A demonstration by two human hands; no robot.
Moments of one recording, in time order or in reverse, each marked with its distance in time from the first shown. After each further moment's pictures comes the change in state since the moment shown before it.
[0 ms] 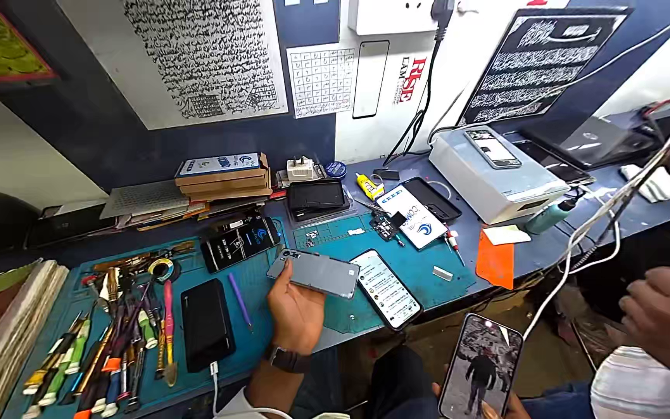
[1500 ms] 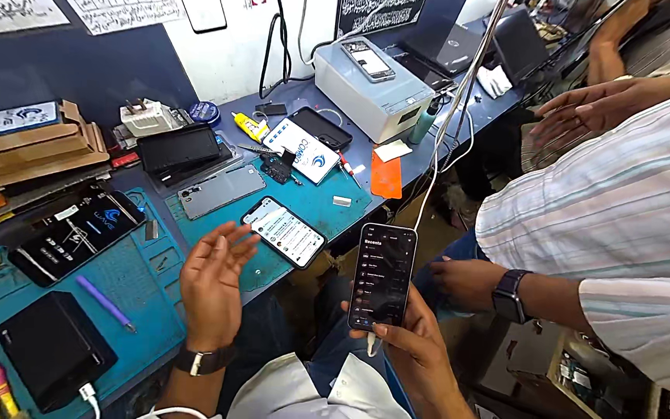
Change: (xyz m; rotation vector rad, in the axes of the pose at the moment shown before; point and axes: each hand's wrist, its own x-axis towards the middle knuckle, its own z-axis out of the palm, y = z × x) left_hand -0.020 -0.028 -0.021 0.641 -0.432 0.084; right_hand -0.016 -0.010 0.022 -0.025 -0.049 -0.094
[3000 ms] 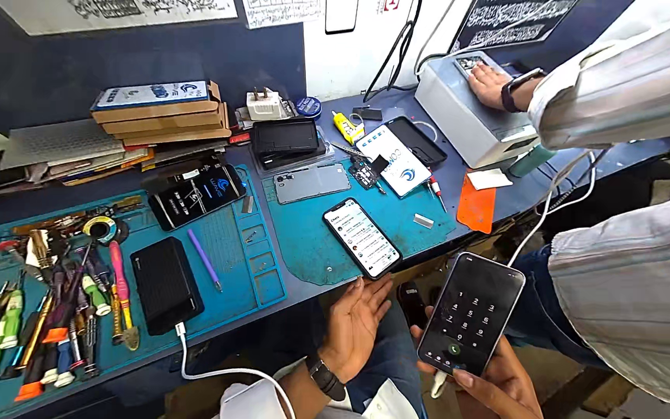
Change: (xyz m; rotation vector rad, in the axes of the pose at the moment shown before) left_hand -0.057 -0.070 0.052 -0.709 0.021 -0.581; right_hand 0.005 -0.010 -0.001 -0.027 -0.071 0.056
